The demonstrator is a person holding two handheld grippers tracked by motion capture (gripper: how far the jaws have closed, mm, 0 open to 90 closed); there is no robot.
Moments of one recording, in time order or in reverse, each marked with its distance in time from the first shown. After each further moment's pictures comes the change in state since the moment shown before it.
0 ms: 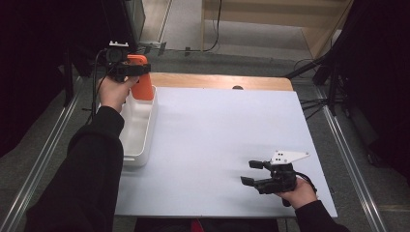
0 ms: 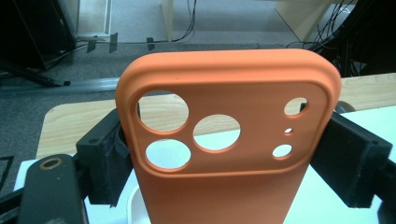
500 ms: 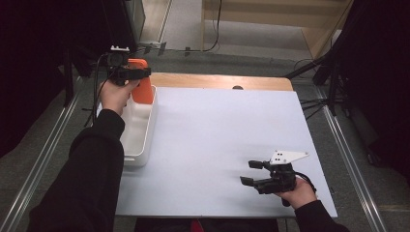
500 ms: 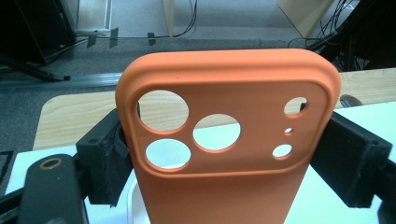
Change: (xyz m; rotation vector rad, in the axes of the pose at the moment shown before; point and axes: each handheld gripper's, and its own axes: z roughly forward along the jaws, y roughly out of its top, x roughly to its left) left arm 0.003 -0.010 0.008 0.016 0.007 0.000; right arm 0.000 0.000 0.001 0.005 0.001 -0.001
